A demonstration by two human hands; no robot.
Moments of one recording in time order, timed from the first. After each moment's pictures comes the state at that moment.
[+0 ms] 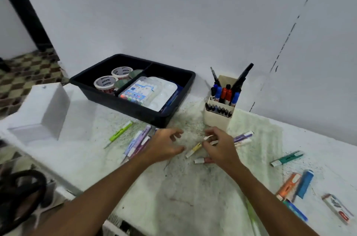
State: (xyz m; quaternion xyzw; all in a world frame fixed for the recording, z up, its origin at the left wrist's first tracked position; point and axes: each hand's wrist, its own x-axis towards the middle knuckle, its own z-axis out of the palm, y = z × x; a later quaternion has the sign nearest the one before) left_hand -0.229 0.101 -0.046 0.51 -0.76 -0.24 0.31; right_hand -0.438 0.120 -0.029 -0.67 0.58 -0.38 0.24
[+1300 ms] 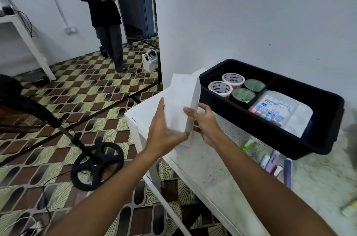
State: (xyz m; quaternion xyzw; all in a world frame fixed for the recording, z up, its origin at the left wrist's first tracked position) left_hand 0.109 0.152 -0.023 0.69 -0.51 -0.17 0.48; right_hand -0.013 0.054 -0.016 -0.48 0.41 -0.34 0.70
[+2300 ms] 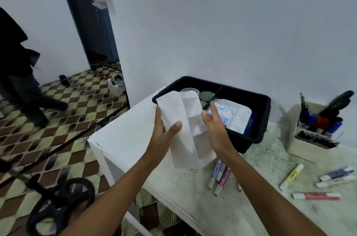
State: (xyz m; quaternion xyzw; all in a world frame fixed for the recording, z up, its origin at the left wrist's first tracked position) left_hand 0.007 0.136 0.033 0.47 -0.50 -0.41 0.59; right_hand -0.152 0.090 0.038 -0.59 0.40 -0.48 0.51
